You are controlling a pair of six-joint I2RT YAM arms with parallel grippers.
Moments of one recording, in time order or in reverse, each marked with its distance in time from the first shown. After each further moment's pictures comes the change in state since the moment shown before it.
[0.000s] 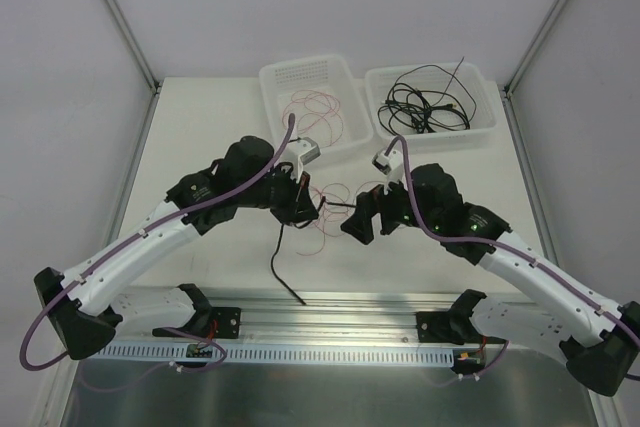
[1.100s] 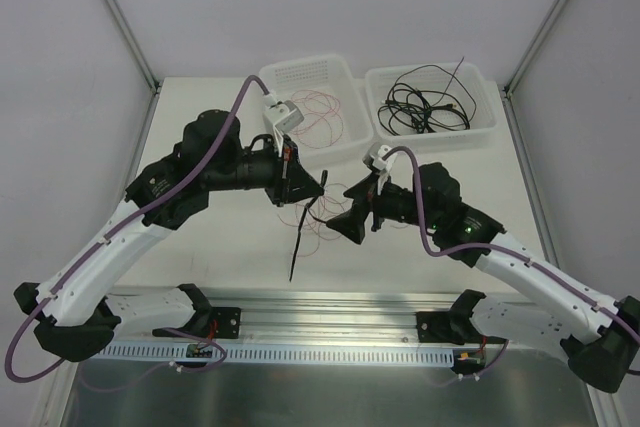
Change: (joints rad) left arm 0.000 -0.015 0.288 -0.035 0.110 -0.077; right arm 0.039 0.014 -0.034 0.298 -0.140 -0.117
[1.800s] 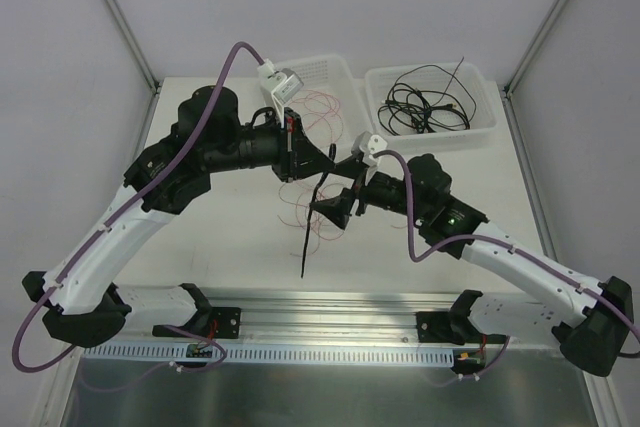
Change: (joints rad) left arm -0.002 0.100 0.203 0.005 -0.050 -0.103; right arm 0.035 0.084 0.035 0.223 0.016 -0.135
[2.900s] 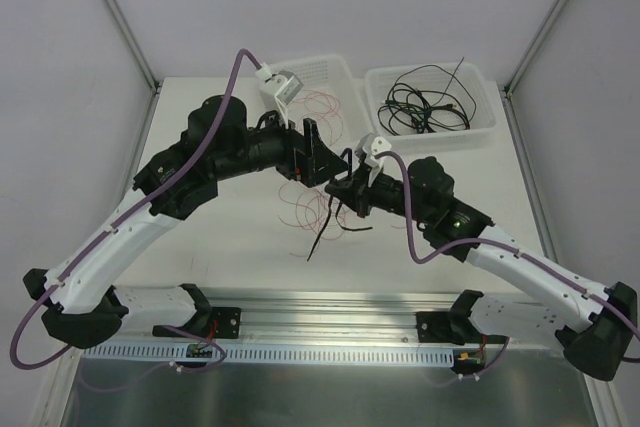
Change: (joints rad) left arm -0.039 -0.005 -0.050 0.068 -0.160 -0.023; right arm 0.001 -0.002 0.010 -0.022 0.064 -0.002
